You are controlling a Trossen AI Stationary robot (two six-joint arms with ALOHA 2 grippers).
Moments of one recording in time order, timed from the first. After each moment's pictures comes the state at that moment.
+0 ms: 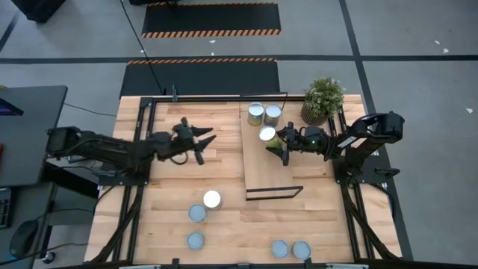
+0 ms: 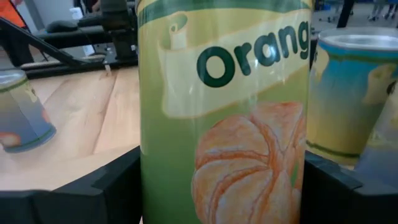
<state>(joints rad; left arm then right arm) 0.06 1.11 0.36 0.75 -0.38 -0.02 -0.32 1.54 0.17 1.22 -0.11 0.02</state>
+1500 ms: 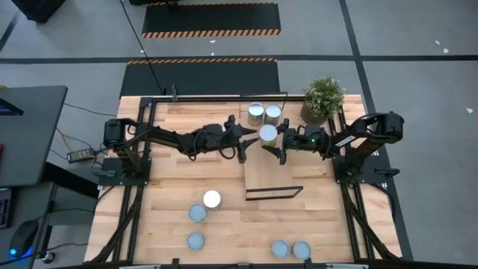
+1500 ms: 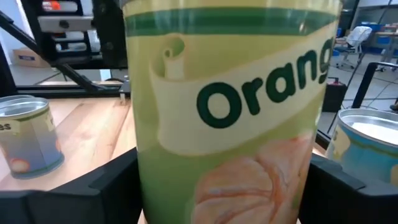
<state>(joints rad) 0.12 1.77 0.91 0.78 -0.15 0.01 -0.30 1.54 0.24 1.28 -0.15 -0.06</state>
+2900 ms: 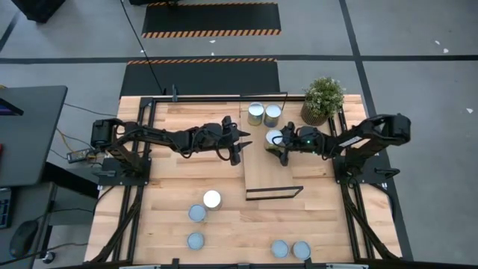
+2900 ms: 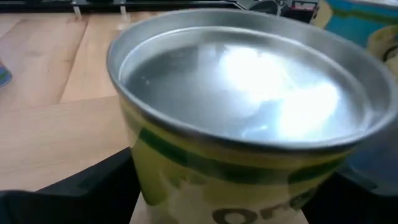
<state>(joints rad) 0.11 1.65 0.91 0.46 -0.16 0.08 -0.31 1.45 0.22 0.90 0.00 -0.08</state>
